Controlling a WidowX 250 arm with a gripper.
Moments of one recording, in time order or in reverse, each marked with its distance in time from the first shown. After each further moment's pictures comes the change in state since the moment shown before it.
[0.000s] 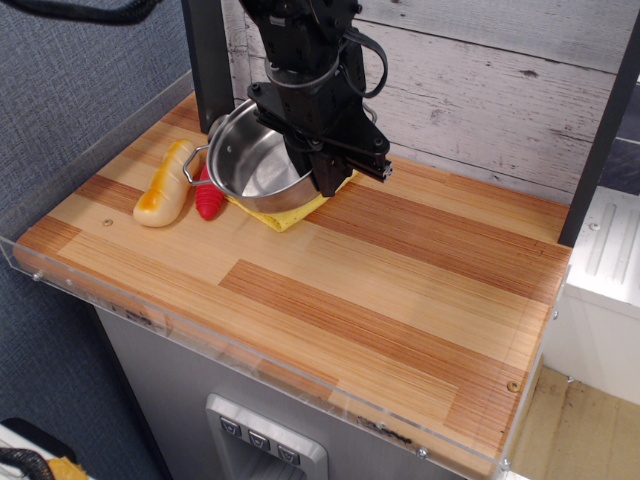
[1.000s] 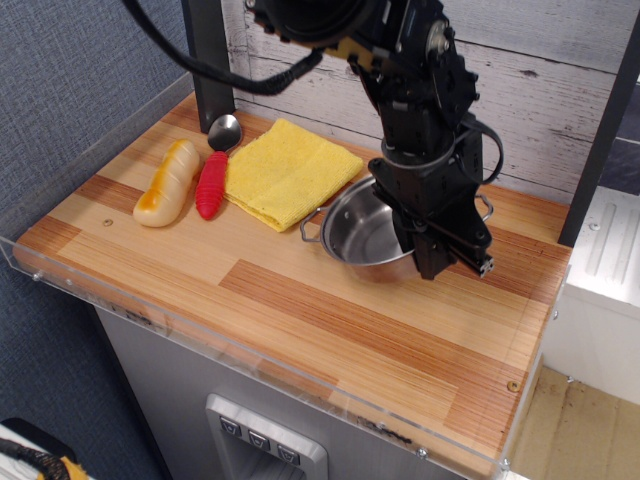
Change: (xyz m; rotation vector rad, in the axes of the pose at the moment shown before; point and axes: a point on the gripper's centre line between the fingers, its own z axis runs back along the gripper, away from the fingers) arm -0.004 -0.081 -0.043 -0.174 0.084 -0.272
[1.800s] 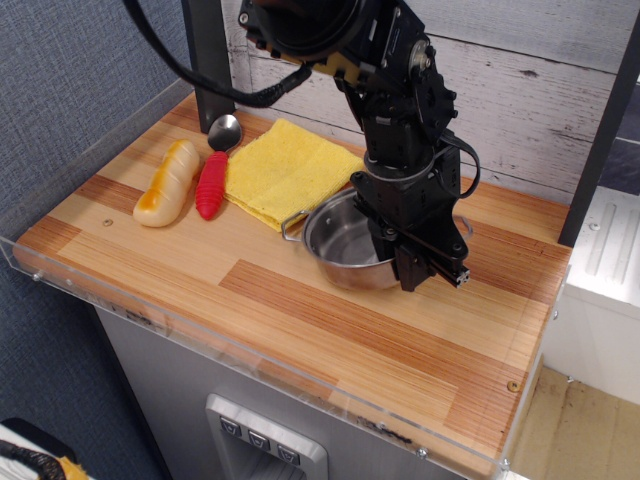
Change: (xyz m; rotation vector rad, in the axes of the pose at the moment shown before) arm -0.014 0.009 -0.010 -0.008 0.053 0.015
